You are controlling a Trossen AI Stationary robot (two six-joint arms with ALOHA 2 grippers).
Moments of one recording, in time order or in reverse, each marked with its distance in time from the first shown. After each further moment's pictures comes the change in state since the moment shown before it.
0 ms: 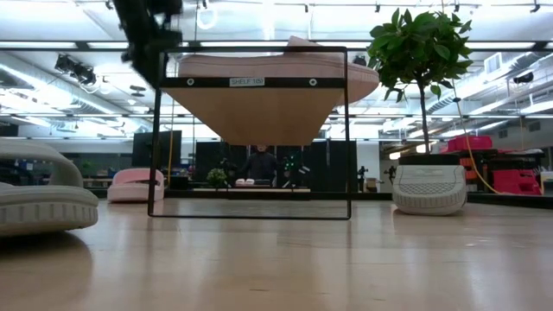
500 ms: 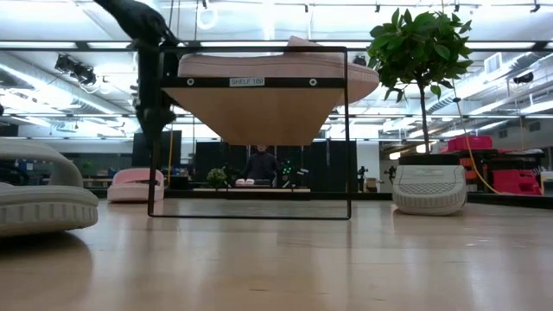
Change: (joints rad) left arm 0.035 0.257 -0.182 0.150 -0.165 0.146; right arm 0.000 0.000 0.000 -0.002 0.000 -0.030
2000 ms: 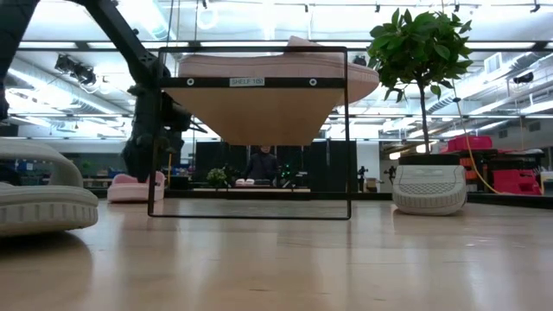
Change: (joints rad) left arm 0.215 0.278 -0.015 -0.007 0.374 0.124; right arm 0.000 0.000 0.000 0.003 0.000 -0.008
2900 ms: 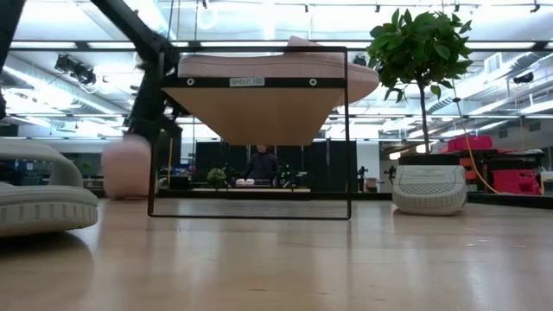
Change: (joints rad) left arm -0.121 -0.068 0.097 -0.254 -0.255 -0.040; right arm 0.000 0.000 0.000 0.019 0.000 -0.027
